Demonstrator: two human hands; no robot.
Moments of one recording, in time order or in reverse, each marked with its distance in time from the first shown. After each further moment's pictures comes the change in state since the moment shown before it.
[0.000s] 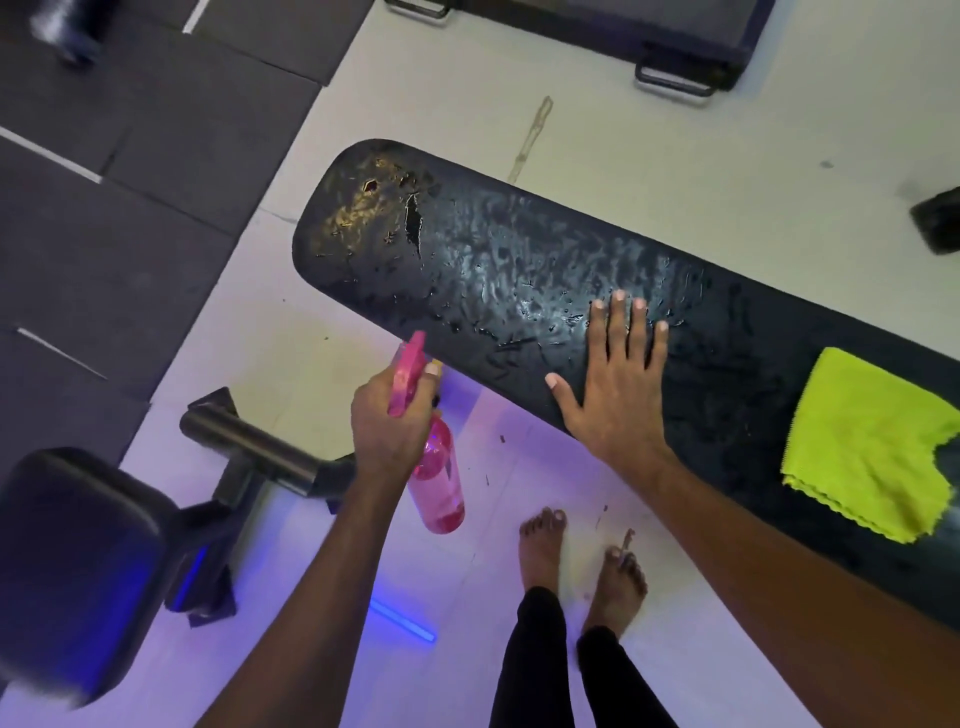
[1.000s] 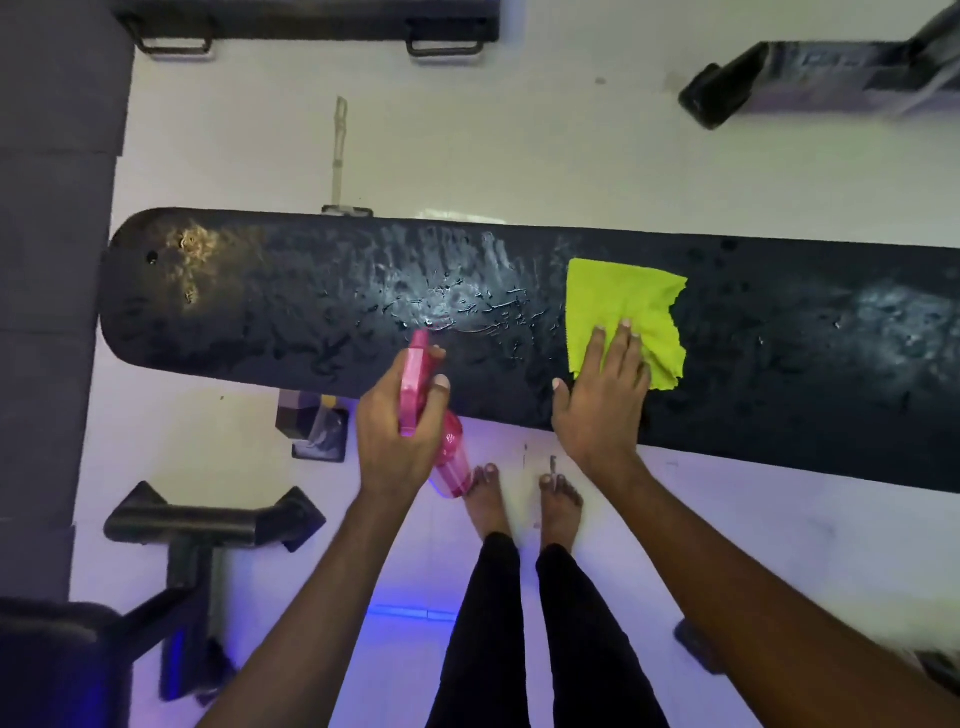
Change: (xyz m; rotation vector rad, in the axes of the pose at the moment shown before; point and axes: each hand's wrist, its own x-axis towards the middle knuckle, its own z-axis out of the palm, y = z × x) left_hand -0.121 0.116 0.097 -0.039 -0.396 0.359; right_hand -0.133 0.130 -0.037 0.209 -0.130 0.622
